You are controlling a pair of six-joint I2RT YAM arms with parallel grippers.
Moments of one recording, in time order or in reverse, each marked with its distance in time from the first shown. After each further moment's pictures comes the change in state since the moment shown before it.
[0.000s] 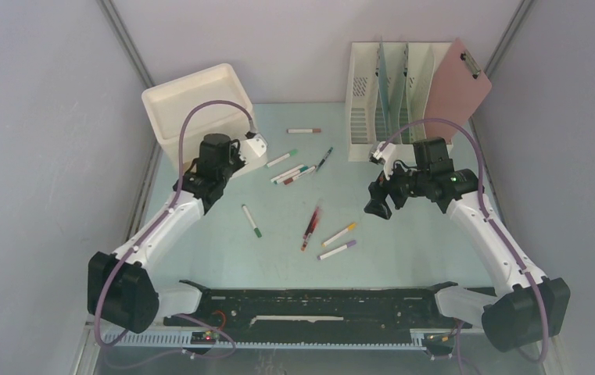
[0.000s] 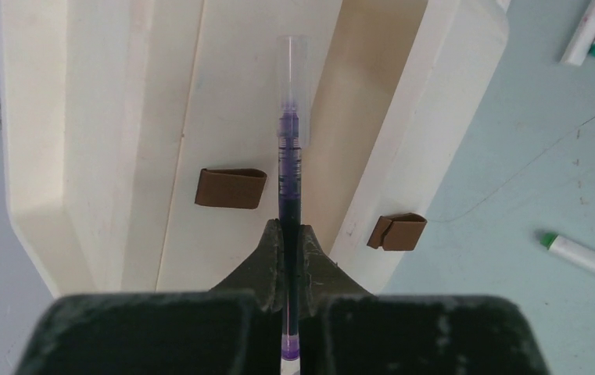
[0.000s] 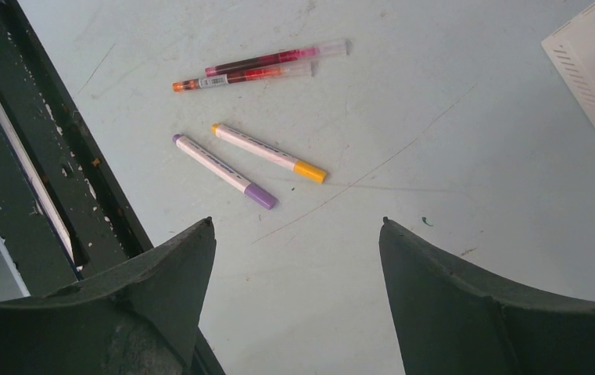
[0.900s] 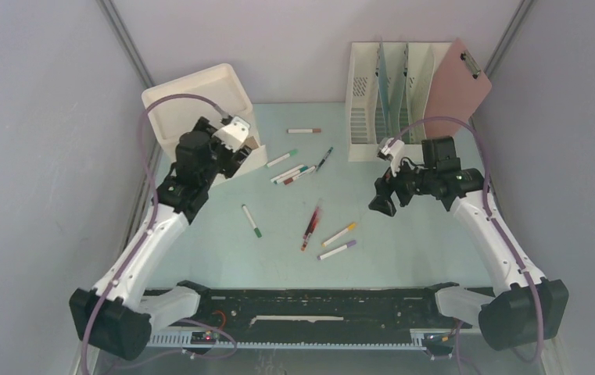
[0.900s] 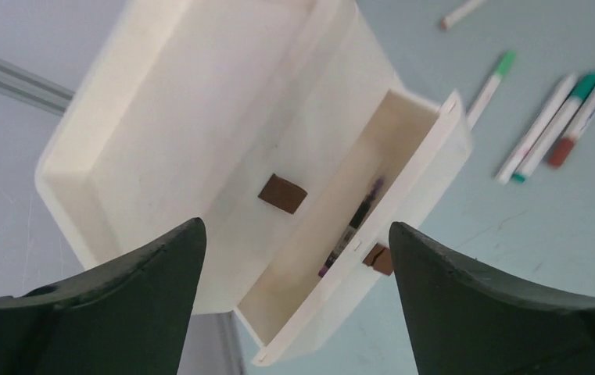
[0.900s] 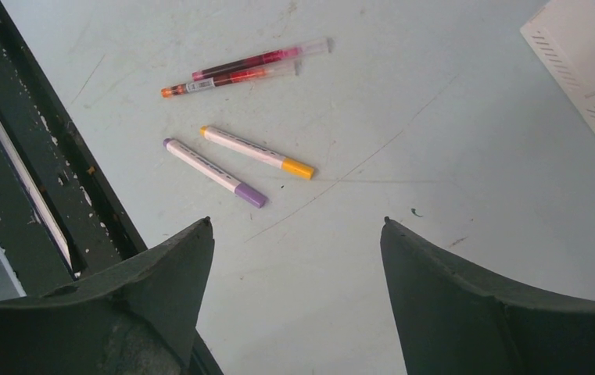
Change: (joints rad) left arm 0.029 -0.108 0.042 -0.012 0.069 -0.216; right arm -0.068 0.002 0.000 0.000 -0.029 -0.004
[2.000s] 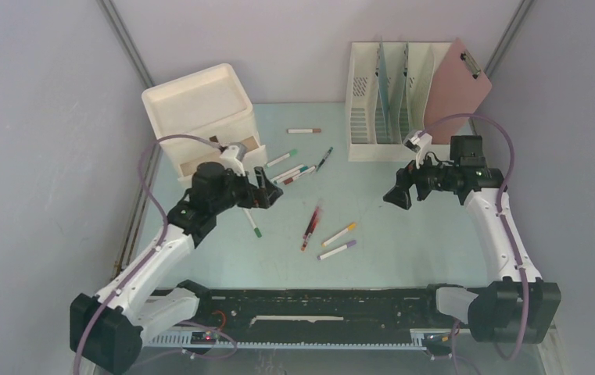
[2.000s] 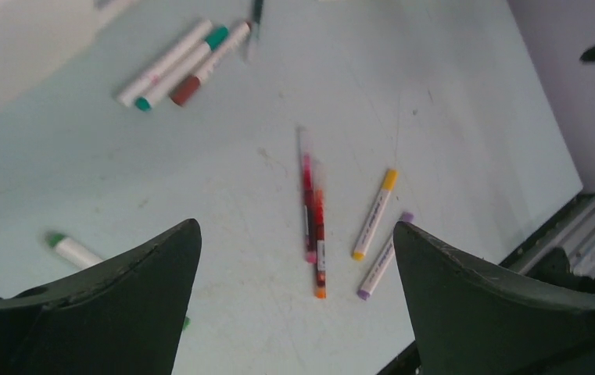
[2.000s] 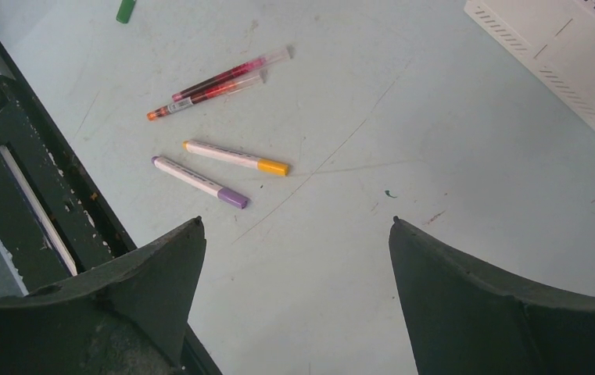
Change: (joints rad) left arm -0.049 -0.165 -0.274 0.056 0.481 -1.005; right arm -0.243 0.018 -0.001 -0.014 -0.160 -0.023
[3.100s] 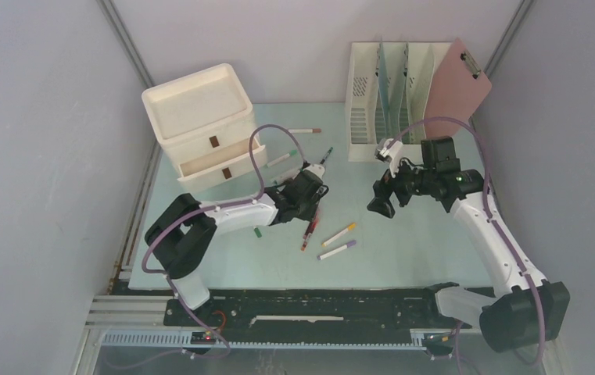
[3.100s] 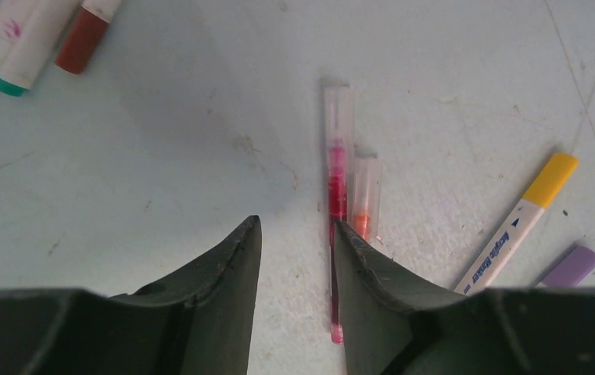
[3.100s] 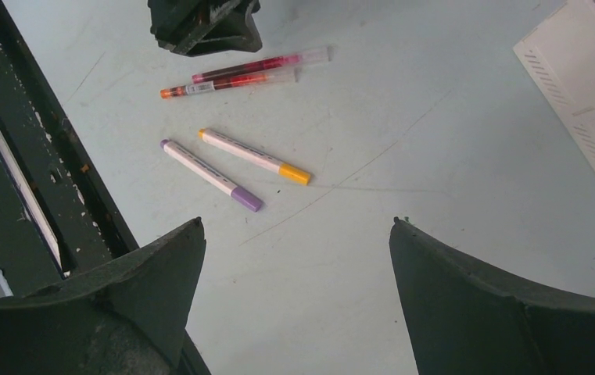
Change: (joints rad) left arm -0.480 0.758 0.332 -0.058 -0.548 0.057; right arm 0.242 -0.028 0.000 0.024 0.147 -0.005
